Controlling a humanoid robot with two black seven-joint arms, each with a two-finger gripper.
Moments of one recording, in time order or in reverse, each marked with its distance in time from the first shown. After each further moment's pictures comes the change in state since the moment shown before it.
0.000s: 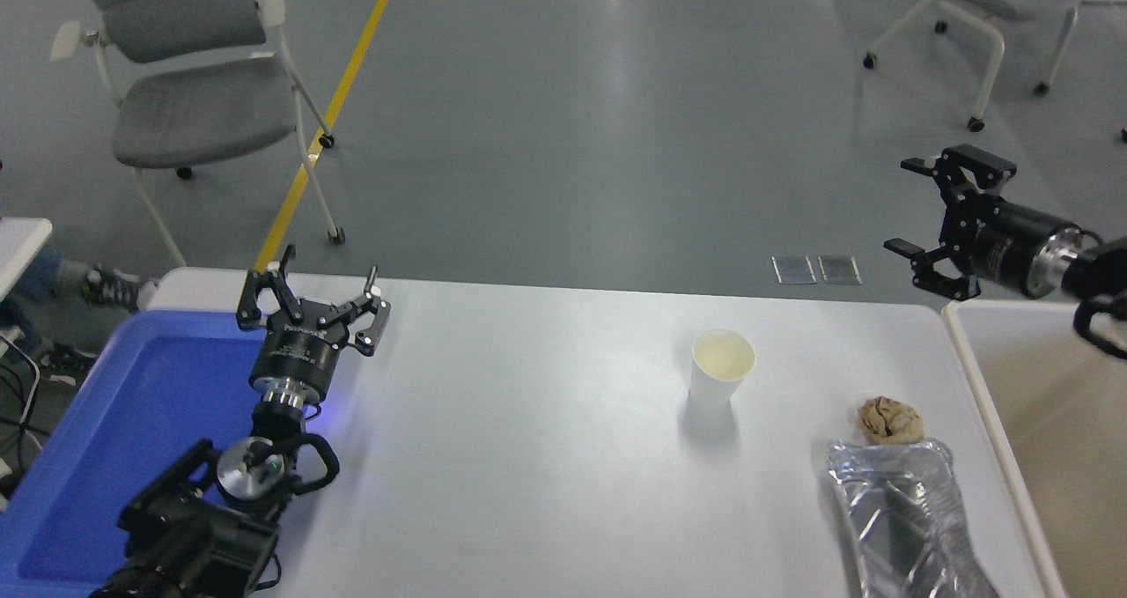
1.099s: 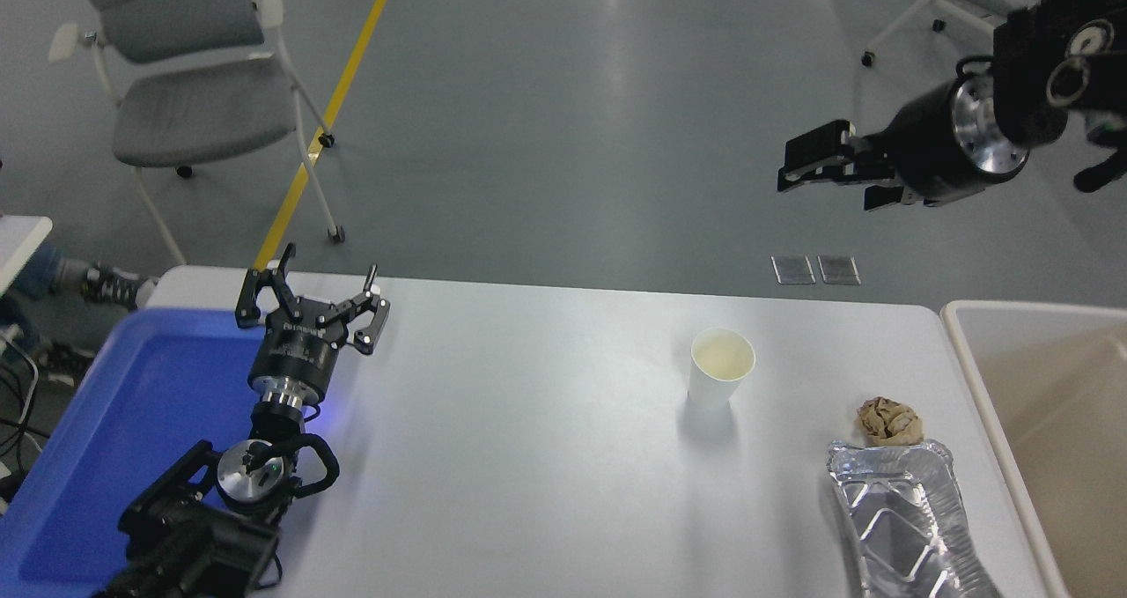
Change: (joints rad) left arm 0.000 0.000 0.000 0.000 -0.001 0.000 0.000; right arm 1.061 0.635 -1.030 0.398 -0.121 0.017 0.011
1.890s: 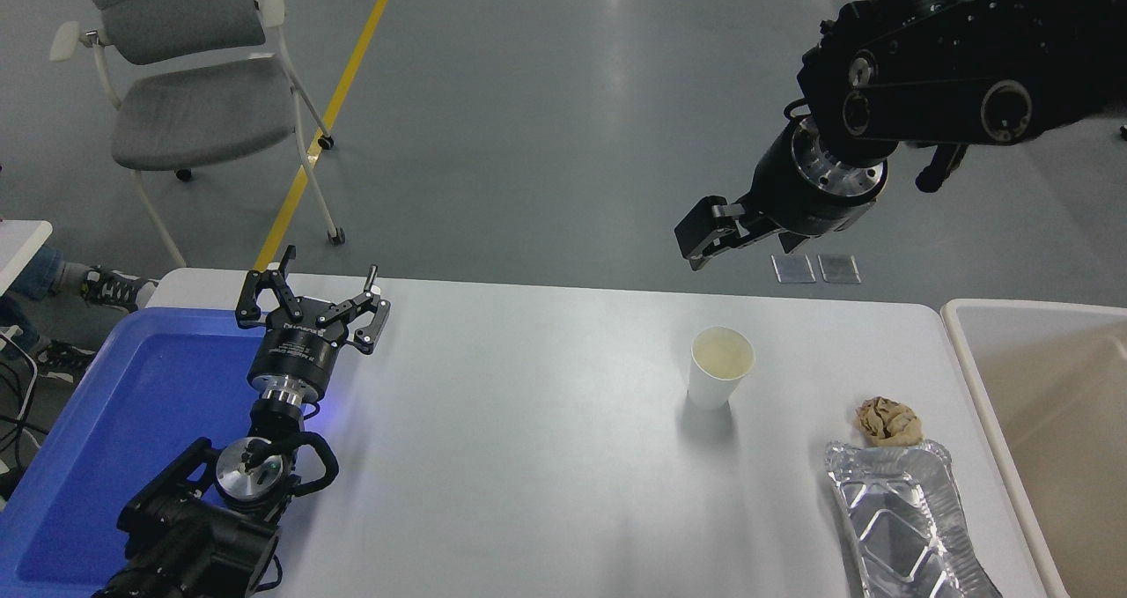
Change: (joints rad) left arm 0.000 0.000 0.000 0.000 0.000 0.000 0.000; right arm -0.077 0.158 -0.033 -0.149 0.087 0.216 -0.048
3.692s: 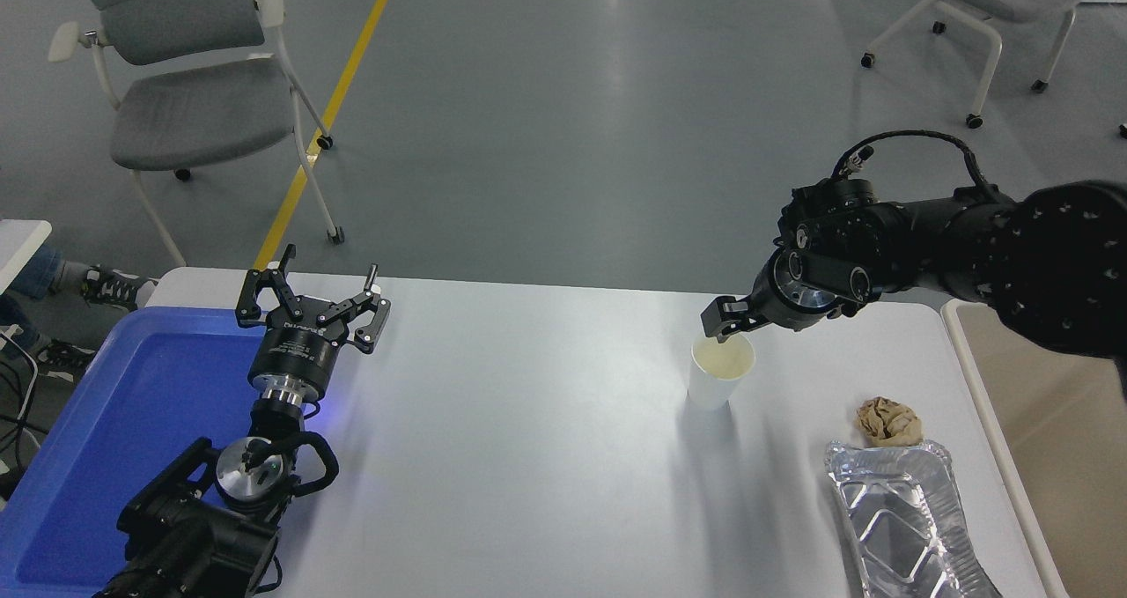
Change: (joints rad) left arm 0.000 0.000 0.000 0.000 0.000 0.000 0.000; right arm -0.696 0.081 0.071 -0.527 -0.185 -0.145 -0.058
